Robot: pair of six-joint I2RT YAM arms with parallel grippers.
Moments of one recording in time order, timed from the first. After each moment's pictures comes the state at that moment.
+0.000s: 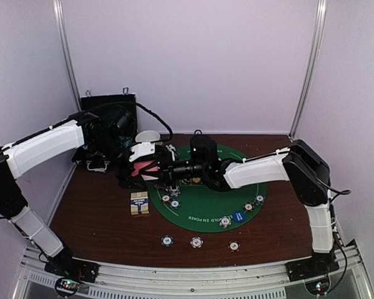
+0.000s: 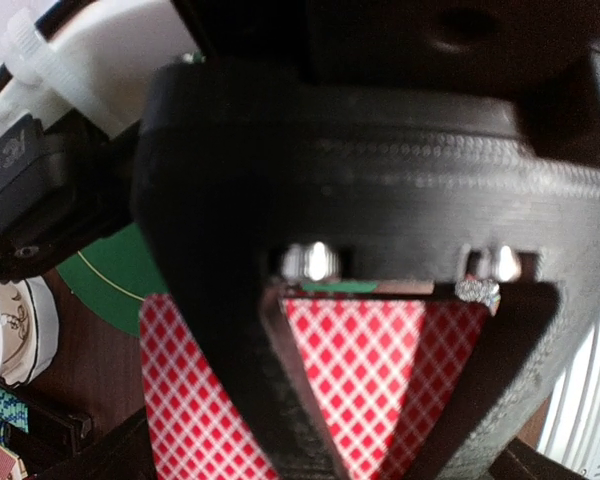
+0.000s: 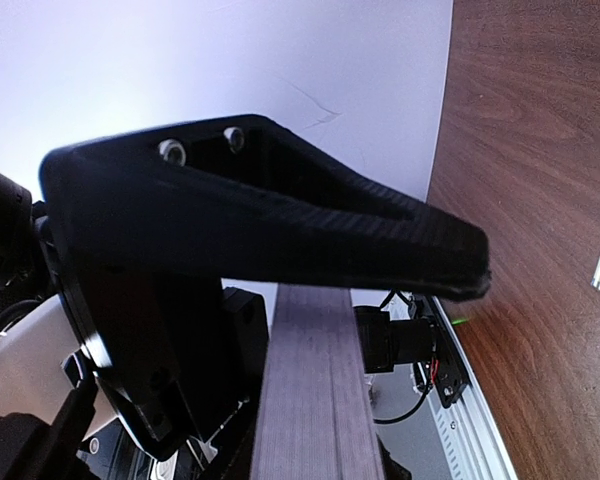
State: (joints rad) left arm -0.63 1.57 1.43 -0.99 0.32 0.75; right arm 0.92 2.13 1.45 0.66 -0.77 1.51
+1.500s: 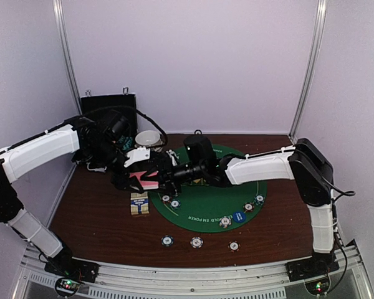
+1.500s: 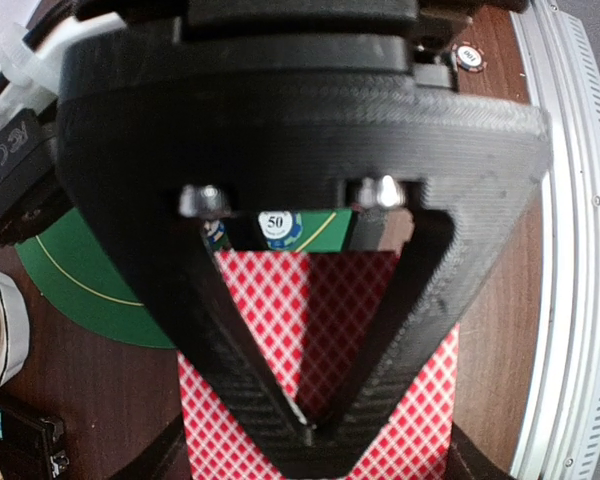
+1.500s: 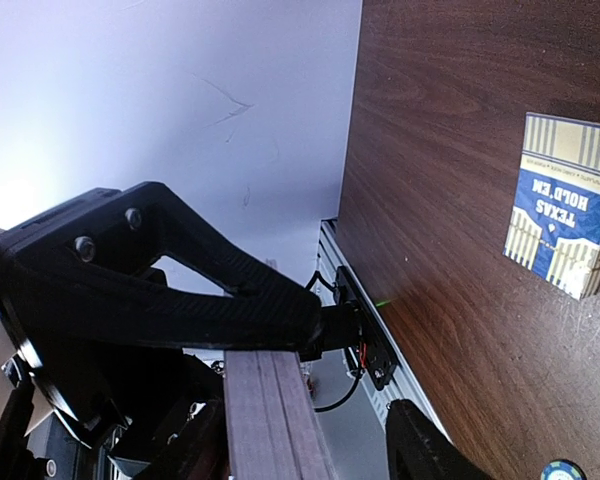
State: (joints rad) left arm -0.61 1.51 1.35 -1.00 0.39 0.80; right arm 0.92 2.10 1.48 0.33 -0.74 1.32
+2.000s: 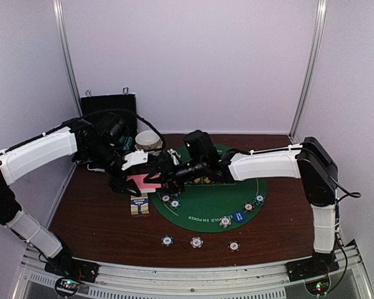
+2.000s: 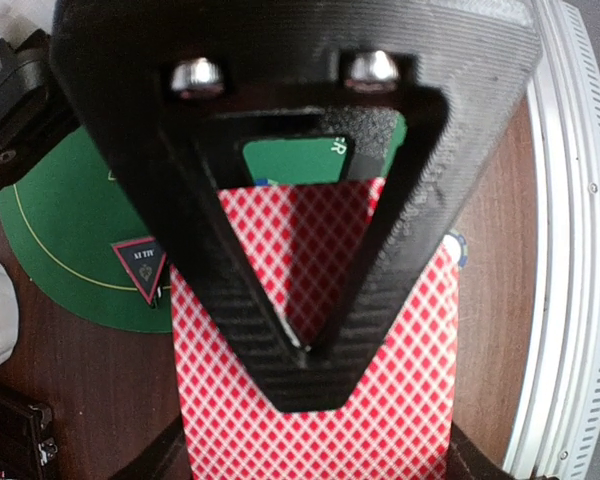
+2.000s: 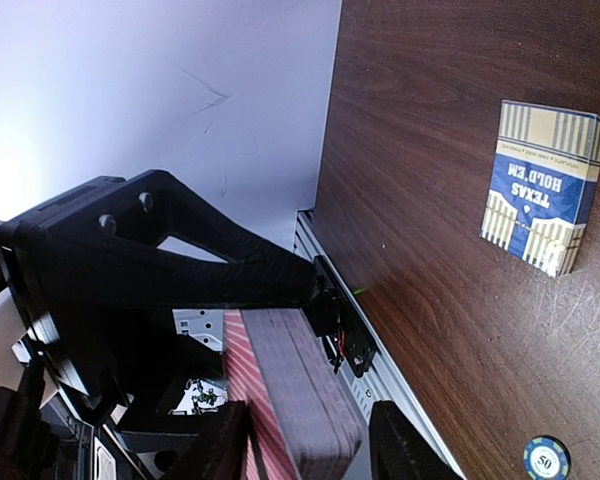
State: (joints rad) left arm -0.61 1.48 1.31 -1.01 0.38 0.79; right arm 0.92 2.05 1.50 0.15 -0.73 1.21
